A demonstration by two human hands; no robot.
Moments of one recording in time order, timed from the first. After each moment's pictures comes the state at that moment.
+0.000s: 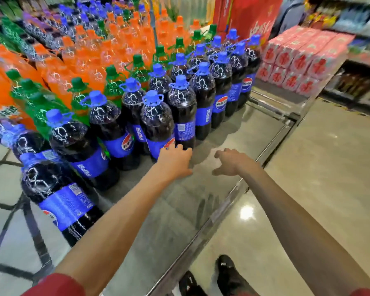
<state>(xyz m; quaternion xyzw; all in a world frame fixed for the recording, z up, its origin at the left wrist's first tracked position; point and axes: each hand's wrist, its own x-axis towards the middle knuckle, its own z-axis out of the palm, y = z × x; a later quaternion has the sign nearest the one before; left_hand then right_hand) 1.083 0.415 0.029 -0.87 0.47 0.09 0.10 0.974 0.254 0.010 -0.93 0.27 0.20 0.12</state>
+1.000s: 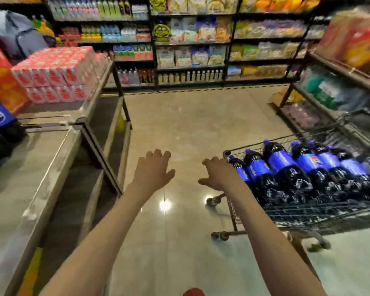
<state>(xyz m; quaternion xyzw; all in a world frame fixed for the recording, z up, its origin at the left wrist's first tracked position) 0.560 0.225 0.024 -0.65 0.76 0.02 0.00 0.354 0.225 0.017 -0.74 0.65 0.05 0.14</state>
